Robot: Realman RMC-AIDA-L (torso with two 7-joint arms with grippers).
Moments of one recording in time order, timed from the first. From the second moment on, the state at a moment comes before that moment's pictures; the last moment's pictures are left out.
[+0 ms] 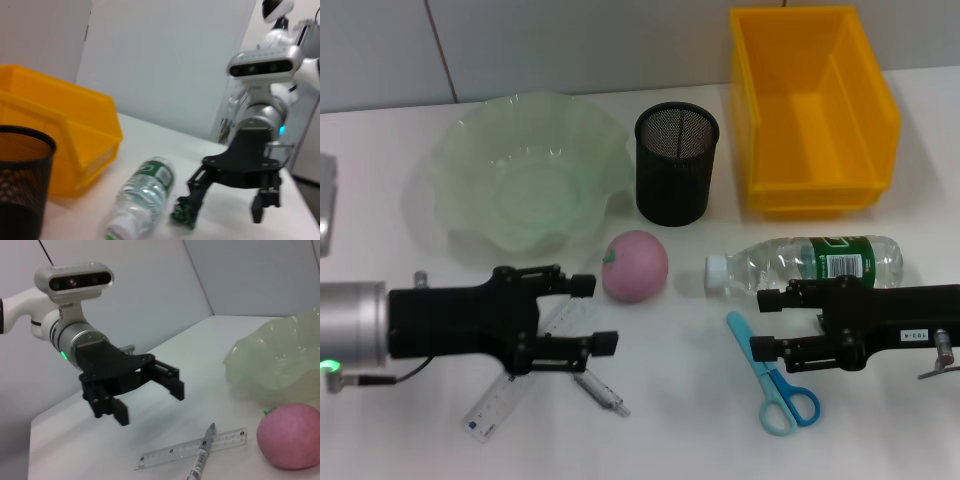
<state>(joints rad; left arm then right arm) -0.50 -1.96 1.35 0.56 1.49 1.52 -1.35 0.45 1.94 -0.96 -0.45 -1.79 -1.60 1.36</state>
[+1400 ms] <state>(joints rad) -0.73 -2.07 1.51 0.67 1.84 0.97 -1.31 0.44 1.95 -0.95 -0.46 -1.79 -1.57 1.41</state>
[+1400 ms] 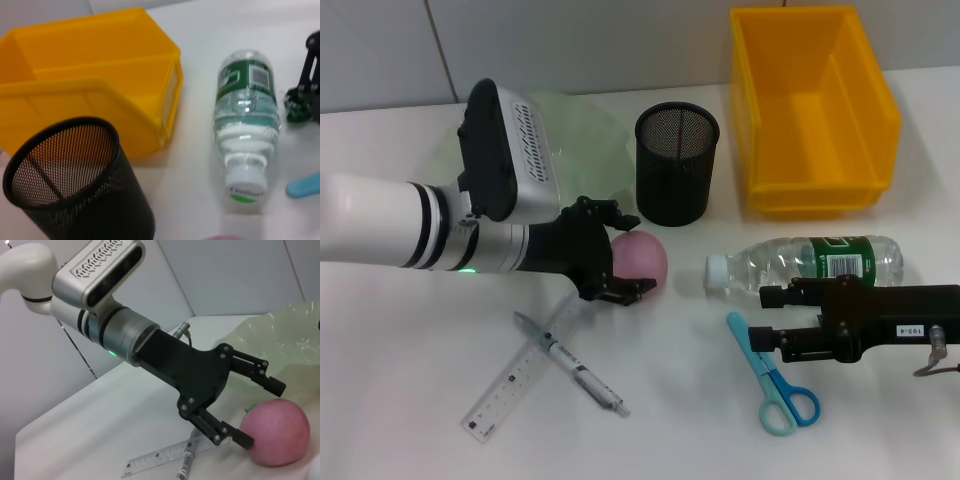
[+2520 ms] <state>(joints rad) -0.70 -2.07 1.45 0.67 1.81 1.03 -1.32 0.44 1.95 -0.94 -0.46 -1.79 -1.56 1.41</state>
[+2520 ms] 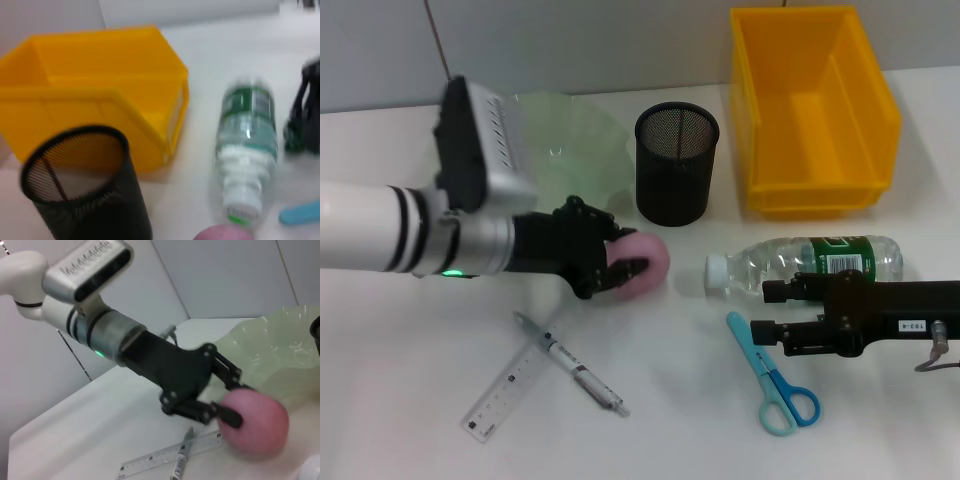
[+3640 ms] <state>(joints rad) -0.64 -2.08 0.94 0.39 1.24 0.94 -1.07 0.44 1.96 -0.95 -0.46 -1.79 -1.56 1.41</state>
